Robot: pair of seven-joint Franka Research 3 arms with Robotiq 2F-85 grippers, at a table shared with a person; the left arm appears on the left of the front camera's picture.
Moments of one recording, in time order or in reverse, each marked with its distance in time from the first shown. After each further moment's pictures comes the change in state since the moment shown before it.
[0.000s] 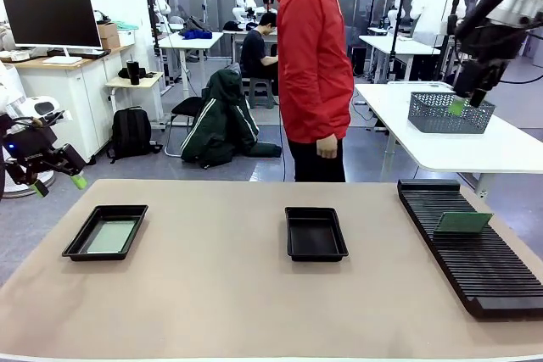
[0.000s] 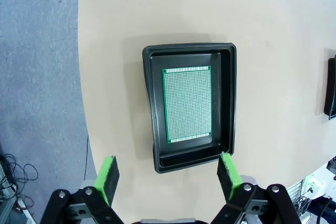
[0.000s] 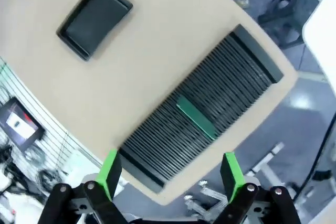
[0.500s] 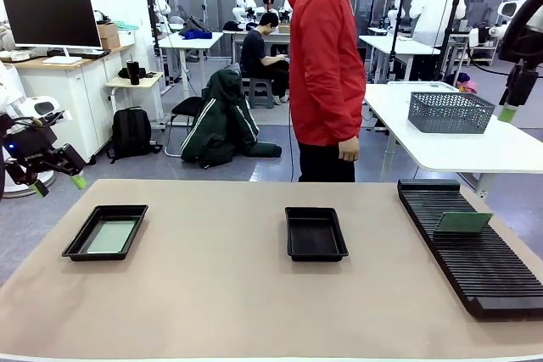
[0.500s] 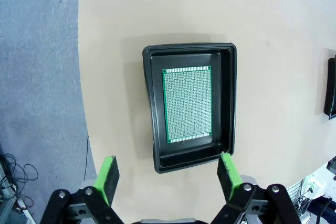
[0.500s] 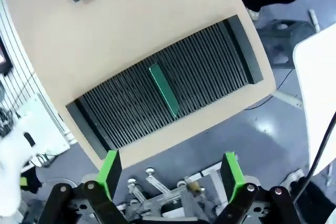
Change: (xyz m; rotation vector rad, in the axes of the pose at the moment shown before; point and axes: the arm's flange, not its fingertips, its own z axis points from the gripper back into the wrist) left arm 0.000 0.000 0.000 0.000 0.000 0.000; right arm -0.043 -0.042 0.003 -0.038 0.044 0.348
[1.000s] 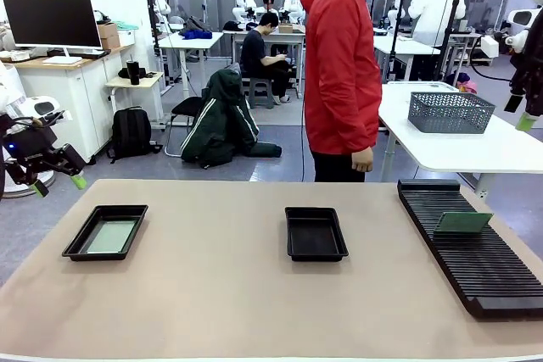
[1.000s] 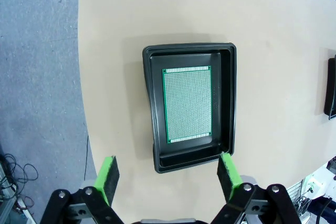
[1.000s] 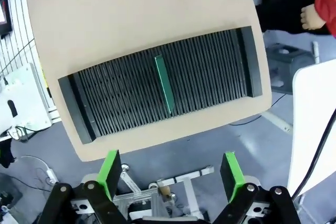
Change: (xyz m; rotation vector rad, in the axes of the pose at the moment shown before) left arm 0.000 0.000 0.000 0.000 0.000 0.000; right arm -0.021 0.004 -0.009 -0.007 -0.024 0.214
